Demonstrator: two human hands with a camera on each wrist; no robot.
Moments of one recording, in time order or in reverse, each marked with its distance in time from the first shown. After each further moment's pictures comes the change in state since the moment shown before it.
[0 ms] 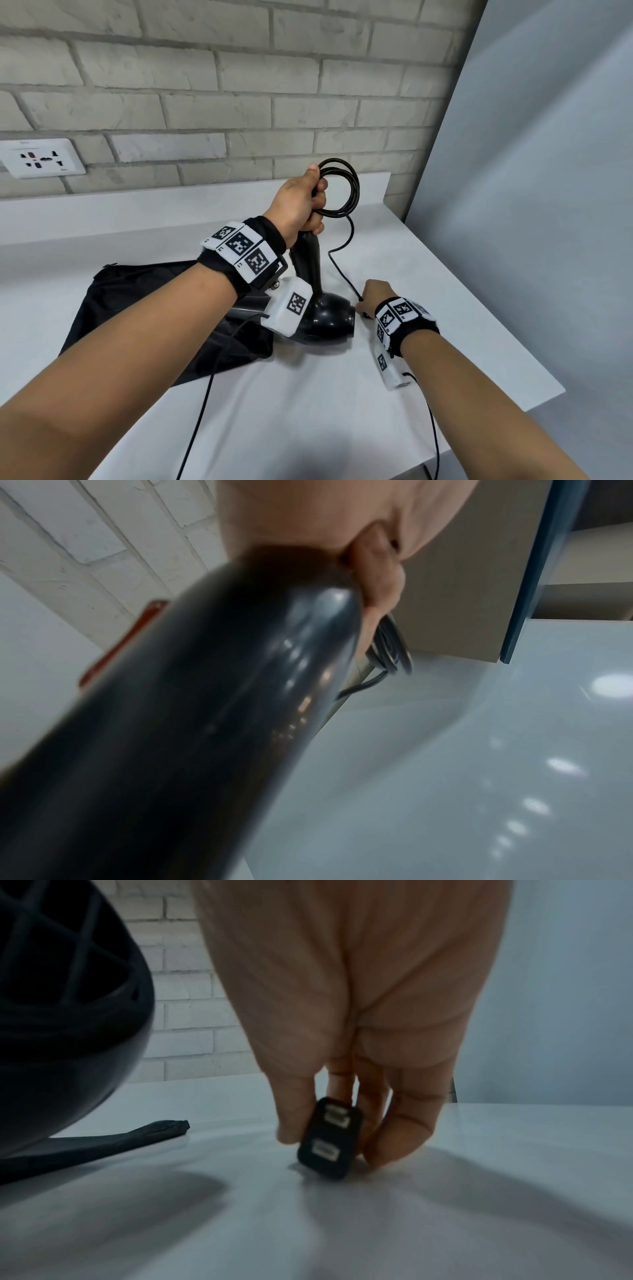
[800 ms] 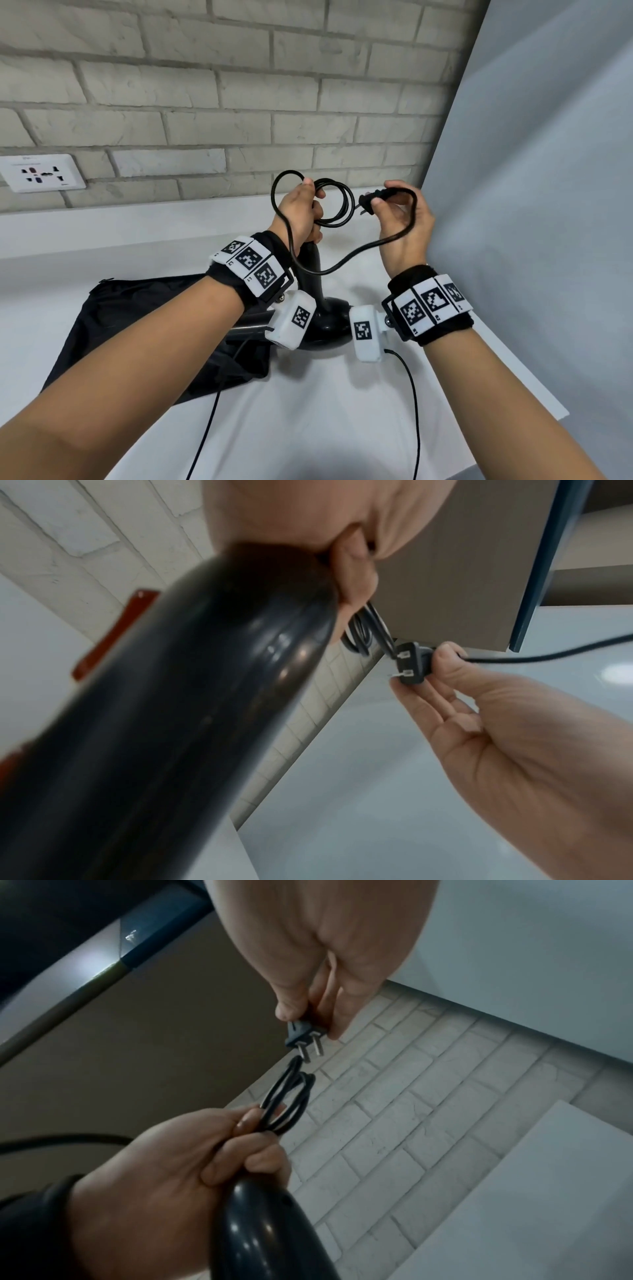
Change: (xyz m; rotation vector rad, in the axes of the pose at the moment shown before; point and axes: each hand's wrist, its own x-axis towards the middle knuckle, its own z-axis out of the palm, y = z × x) left_hand 0.017 -0.004 0.009 -0.094 0.152 0.044; right_hand -0.064 -0.056 -0.117 1.467 0.833 -0.732
